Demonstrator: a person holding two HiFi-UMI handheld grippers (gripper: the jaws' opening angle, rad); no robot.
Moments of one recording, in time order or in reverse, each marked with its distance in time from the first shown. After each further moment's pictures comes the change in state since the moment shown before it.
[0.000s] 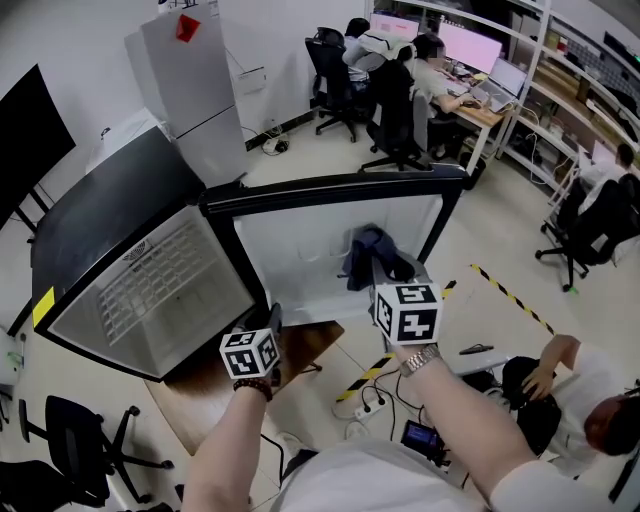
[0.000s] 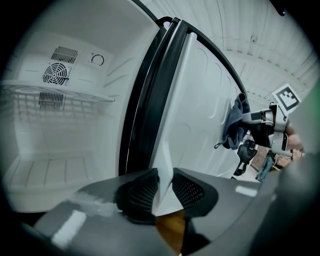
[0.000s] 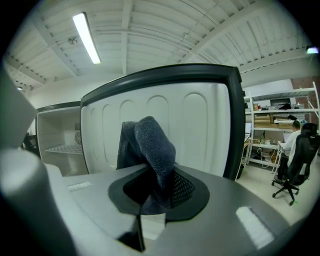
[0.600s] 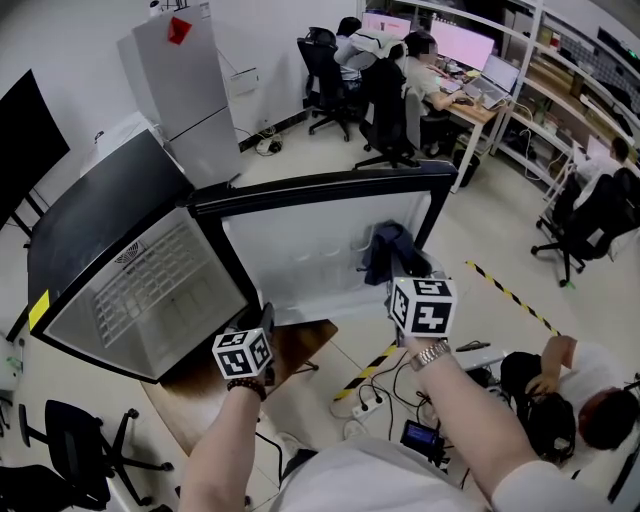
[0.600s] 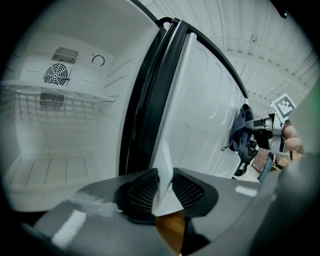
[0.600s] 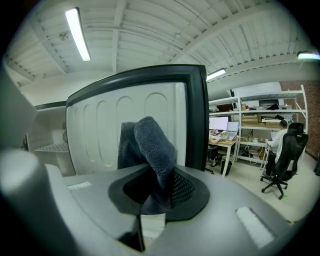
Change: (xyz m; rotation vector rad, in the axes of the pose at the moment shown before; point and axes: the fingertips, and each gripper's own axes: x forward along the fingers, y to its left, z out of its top) left arm -0.001 -0.001 0.001 -0.003 -0.004 0.008; right arm -0.016 -0.059 -0.006 0.033 0.011 -0.112
